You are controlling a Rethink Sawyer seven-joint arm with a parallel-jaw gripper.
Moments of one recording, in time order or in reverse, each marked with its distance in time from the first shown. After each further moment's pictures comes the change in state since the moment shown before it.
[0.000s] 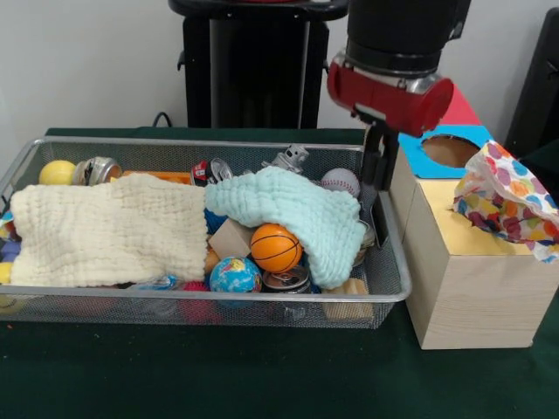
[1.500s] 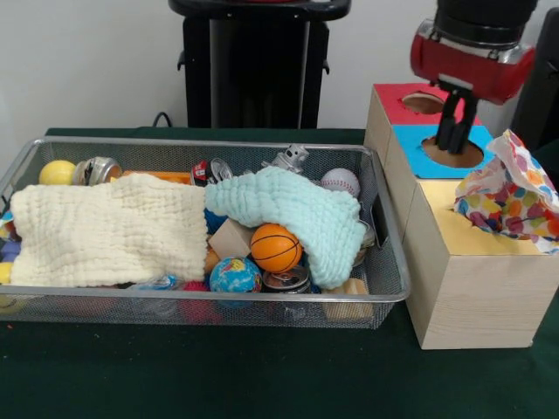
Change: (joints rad) arm 0.104 -0.026 0.000 0.034 0.000 0.069 0.000
